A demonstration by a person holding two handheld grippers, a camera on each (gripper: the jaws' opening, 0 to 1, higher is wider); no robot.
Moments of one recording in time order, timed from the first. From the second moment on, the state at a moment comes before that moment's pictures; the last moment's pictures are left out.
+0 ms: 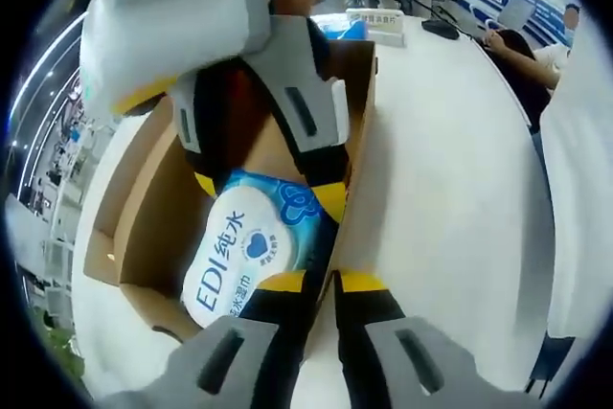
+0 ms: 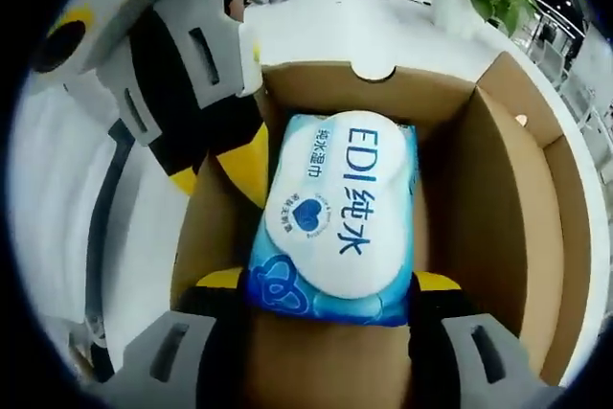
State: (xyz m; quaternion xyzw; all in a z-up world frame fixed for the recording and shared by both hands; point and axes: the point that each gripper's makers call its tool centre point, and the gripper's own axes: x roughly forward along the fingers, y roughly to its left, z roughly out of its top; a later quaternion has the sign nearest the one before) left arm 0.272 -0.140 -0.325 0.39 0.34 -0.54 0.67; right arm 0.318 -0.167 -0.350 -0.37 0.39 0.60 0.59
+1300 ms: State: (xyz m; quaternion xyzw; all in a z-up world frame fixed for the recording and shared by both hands) left arm 0.272 -0.138 -0.325 0.41 0.33 -0.54 0.66; right arm 0.313 -0.251 -0.351 -0.41 0.40 0.59 0.57
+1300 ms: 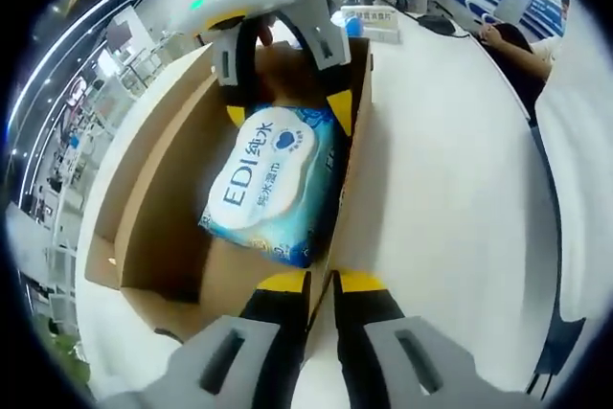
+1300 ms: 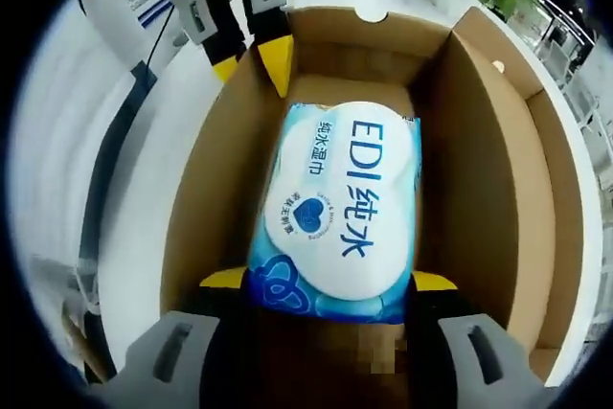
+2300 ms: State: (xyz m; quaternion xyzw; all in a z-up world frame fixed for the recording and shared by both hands) left arm 0.272 -0.137 -0.326 0.43 0.32 -0.54 0.65; right arm 0.314 -0.244 -0.376 -0.42 0.40 0.58 0.57
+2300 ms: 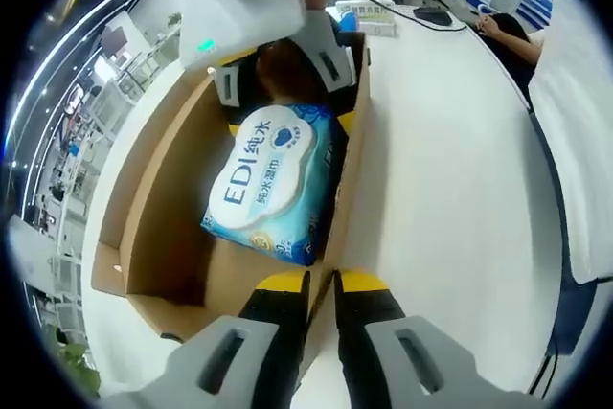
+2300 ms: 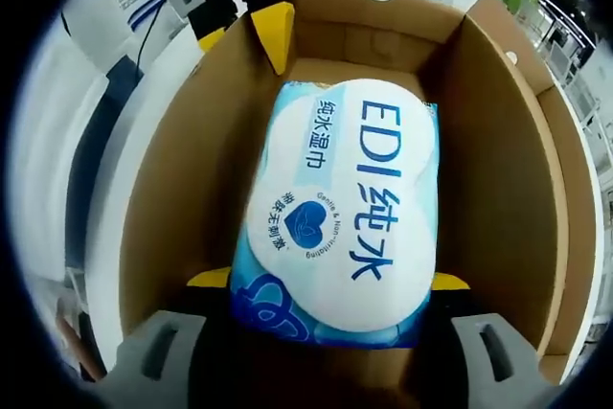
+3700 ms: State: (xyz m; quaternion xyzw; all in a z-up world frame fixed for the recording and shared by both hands) left arm 0.328 -0.147 -0.158 0.39 0.21 -0.56 0.70; right arm 0.314 -0.243 -0.376 -0.42 0.40 0.58 0.57
